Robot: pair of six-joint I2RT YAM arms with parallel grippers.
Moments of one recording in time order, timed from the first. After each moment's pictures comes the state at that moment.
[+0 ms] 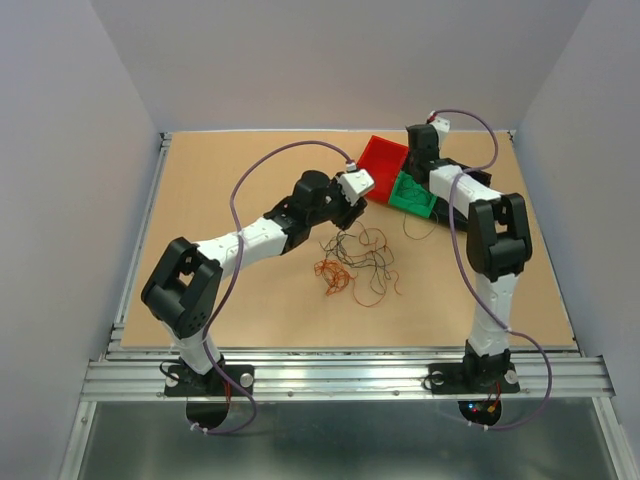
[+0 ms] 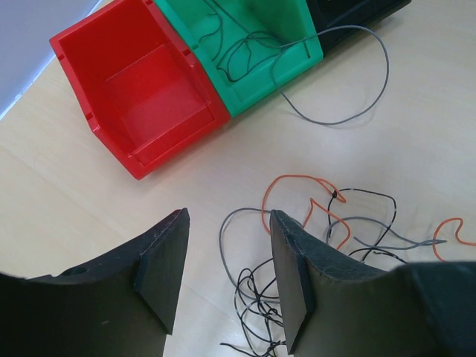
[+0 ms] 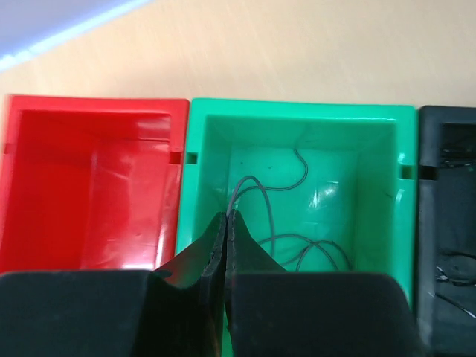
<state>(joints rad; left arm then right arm) -0.70 1.69 1.13 0.22 0.23 0.25 0.23 2.04 1.57 -0.10 0.43 0.44</state>
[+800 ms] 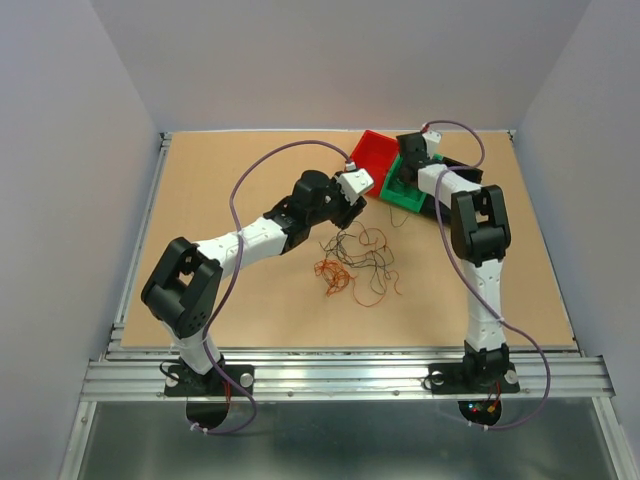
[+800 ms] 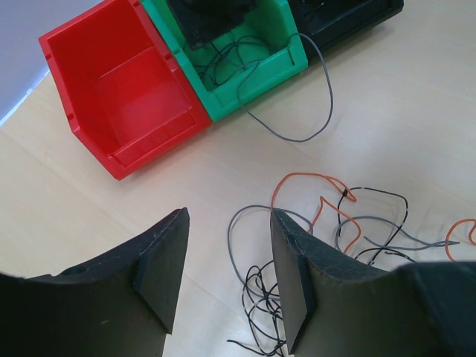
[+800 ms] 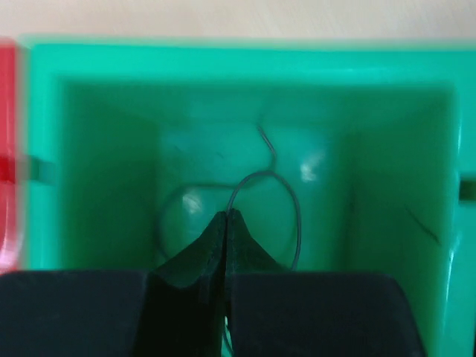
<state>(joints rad) -0.70 1.69 1.13 0.22 0.21 0.26 0.23 2.34 1.84 -0.26 0.44 0.50</state>
